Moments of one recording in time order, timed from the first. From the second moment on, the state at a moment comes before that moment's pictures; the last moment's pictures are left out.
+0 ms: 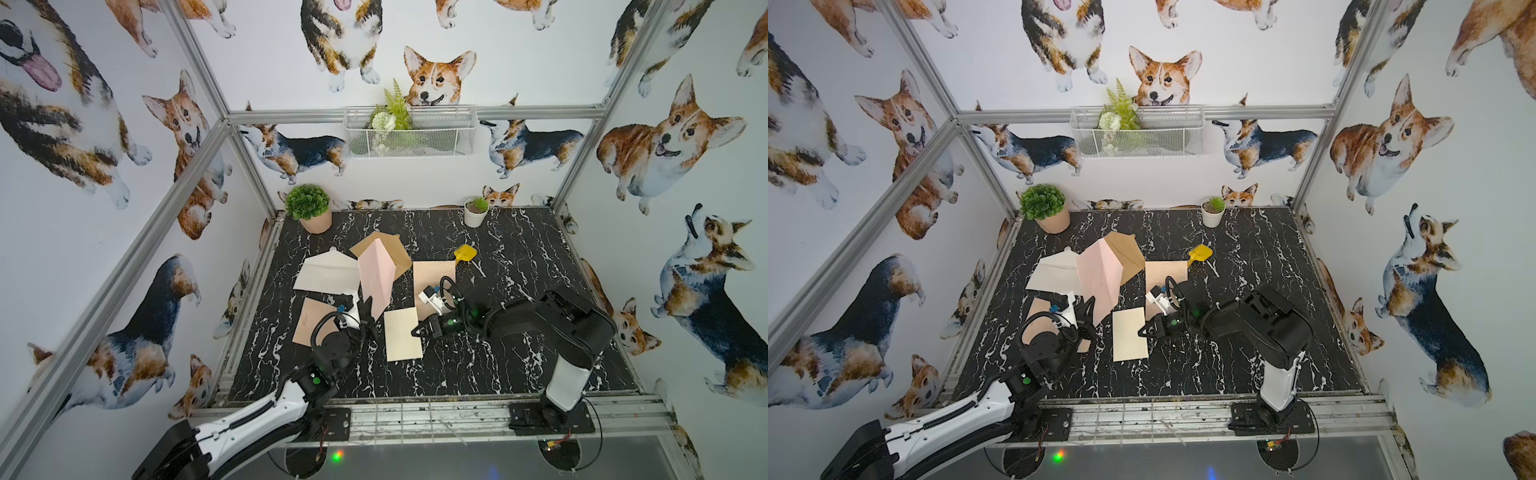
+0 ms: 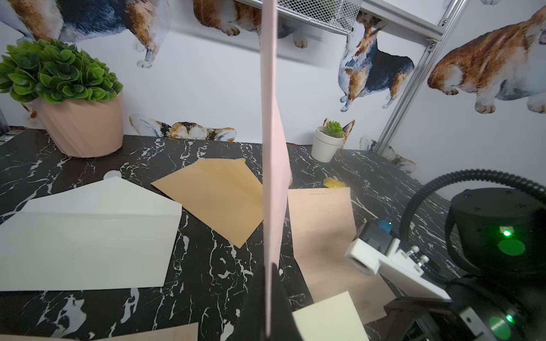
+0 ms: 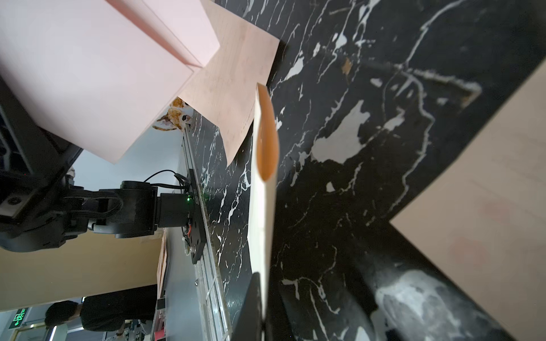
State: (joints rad) left arm -0.84 0.72 0.12 0.54 -0.49 -0.27; right arm 0.73 1.80 0.64 0.49 -0.82 0.67
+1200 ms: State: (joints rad) left arm -0.84 0.92 0.16 0.72 -0.10 -0.22; right arm 0.75 1.48 0.54 0.39 -0.48 0.50
